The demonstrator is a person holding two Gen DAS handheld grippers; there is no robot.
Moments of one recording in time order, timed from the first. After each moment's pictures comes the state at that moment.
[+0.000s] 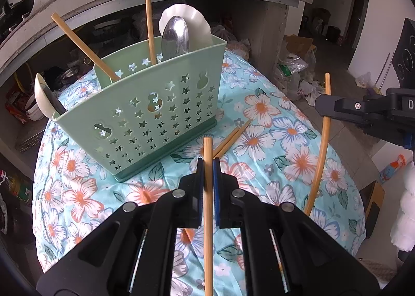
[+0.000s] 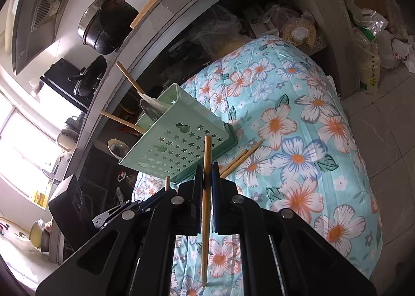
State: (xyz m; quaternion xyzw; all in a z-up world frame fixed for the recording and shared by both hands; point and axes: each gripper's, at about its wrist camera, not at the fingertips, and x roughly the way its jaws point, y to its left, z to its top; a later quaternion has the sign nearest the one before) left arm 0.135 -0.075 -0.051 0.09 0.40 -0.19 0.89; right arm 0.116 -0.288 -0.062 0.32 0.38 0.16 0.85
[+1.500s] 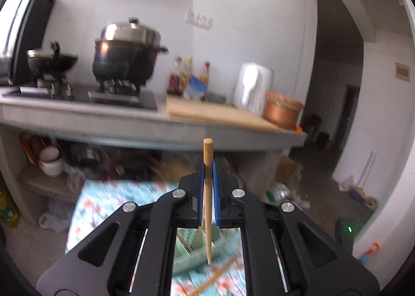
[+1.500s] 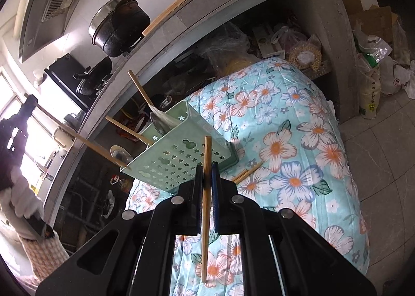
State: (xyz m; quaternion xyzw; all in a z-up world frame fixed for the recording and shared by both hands) left arm 0.130 0.035 0.174 -0.07 0.13 -0.20 0.97; right arm 0.116 -0.286 -0.041 0.29 0.35 0.15 0.88
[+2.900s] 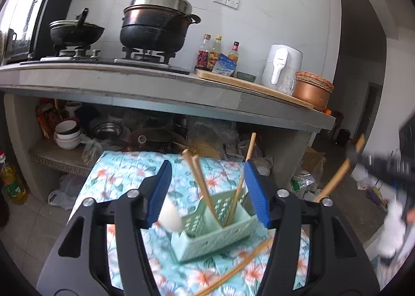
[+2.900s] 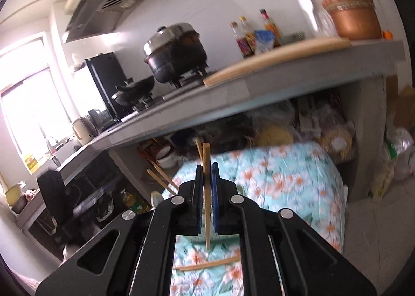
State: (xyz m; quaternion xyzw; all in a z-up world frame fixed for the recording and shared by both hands) left arm 0.141 0.051 0.068 -0.09 0.18 -0.14 0.97; right arm 0.134 -0.256 0.088 0.17 0.21 0.22 0.94
